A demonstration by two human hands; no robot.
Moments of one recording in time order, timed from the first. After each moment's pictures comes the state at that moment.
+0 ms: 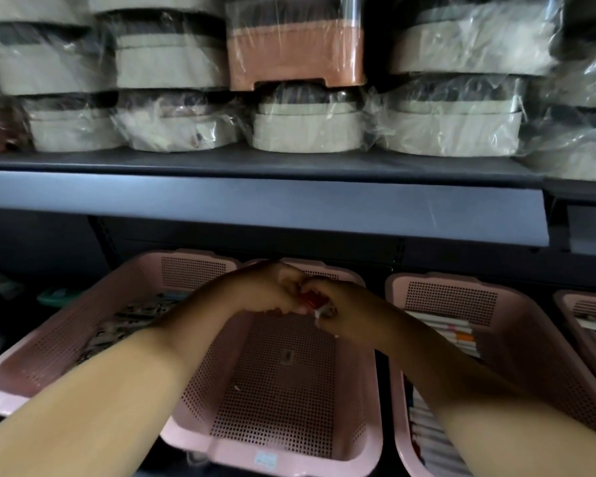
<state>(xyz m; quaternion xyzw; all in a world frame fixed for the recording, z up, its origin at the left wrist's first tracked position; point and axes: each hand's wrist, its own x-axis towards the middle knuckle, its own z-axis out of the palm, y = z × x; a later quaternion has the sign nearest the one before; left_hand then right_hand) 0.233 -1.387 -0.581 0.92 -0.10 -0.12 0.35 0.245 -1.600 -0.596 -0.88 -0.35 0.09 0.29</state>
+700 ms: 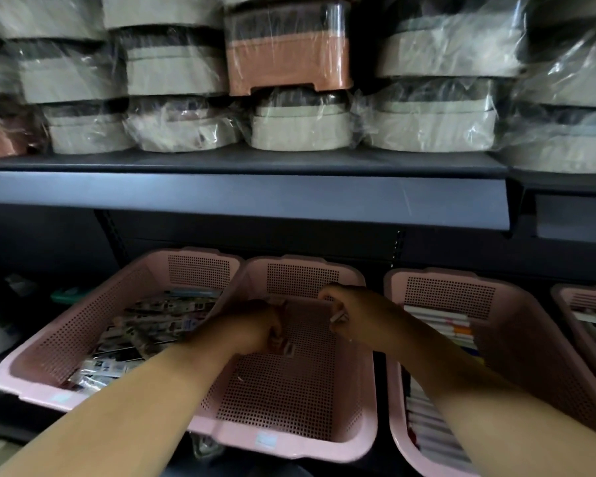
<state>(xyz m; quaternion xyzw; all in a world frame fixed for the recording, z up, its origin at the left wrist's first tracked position) 0.198 -1.382 -0.637 0.99 -0.04 -0.15 0.06 0.236 -1.623 -0.605 -0.90 -0.35 0.07 0.25</state>
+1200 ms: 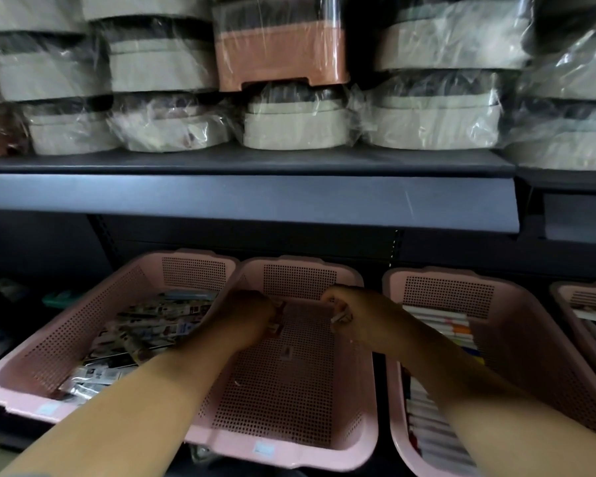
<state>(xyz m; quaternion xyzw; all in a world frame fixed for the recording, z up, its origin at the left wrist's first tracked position) 0.211 -1.376 -0.647 0.95 0.15 -0.07 0.26 0.237 -1.630 -0.607 -0.90 -0.33 0.07 0.28</state>
